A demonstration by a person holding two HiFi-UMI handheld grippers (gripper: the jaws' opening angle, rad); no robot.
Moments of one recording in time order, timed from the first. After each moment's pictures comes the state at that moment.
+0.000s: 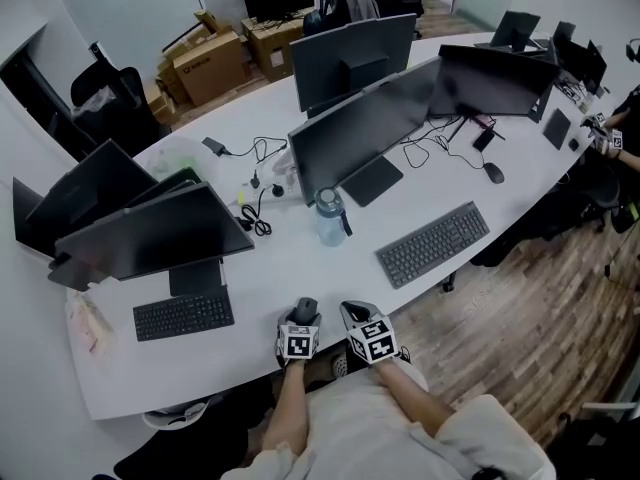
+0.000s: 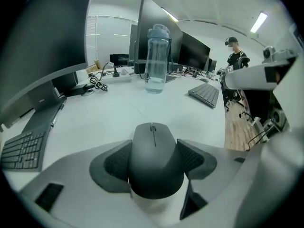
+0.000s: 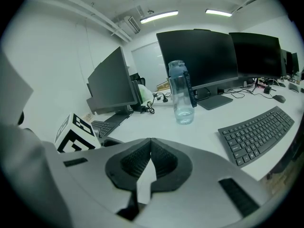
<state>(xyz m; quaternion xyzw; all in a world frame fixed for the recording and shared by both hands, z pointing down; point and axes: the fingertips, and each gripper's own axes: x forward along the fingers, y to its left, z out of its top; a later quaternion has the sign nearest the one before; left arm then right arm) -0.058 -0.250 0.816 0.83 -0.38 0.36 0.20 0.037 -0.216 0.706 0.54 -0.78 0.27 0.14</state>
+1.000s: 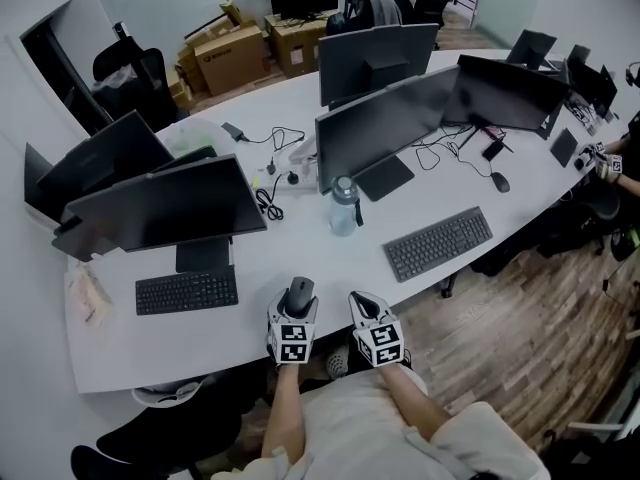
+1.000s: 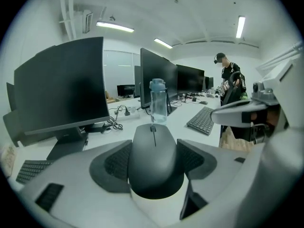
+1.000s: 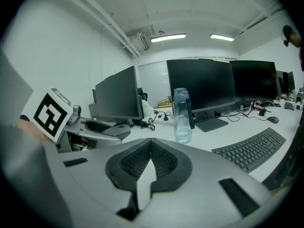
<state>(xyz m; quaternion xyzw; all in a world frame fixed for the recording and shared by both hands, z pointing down) -0.078 -0.237 0.684 0.86 -0.43 0.25 0.09 0.034 -0.191 0.656 0.57 -0.80 0.16 0.10</state>
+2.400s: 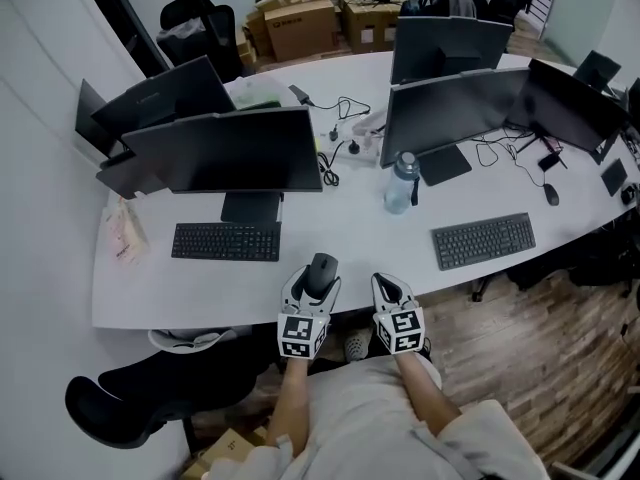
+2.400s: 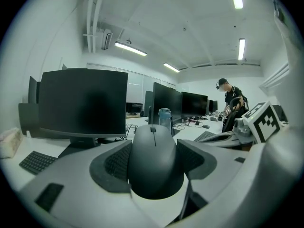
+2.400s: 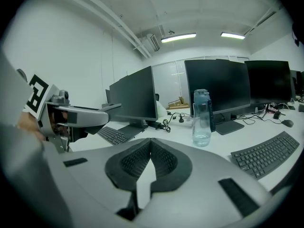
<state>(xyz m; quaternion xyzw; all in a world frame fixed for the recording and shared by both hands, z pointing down) -0.136 -0.193 0.601 0.87 -0.48 0.11 0.07 -0.024 -0.181 0.645 0.52 -0.84 0.15 0.10</state>
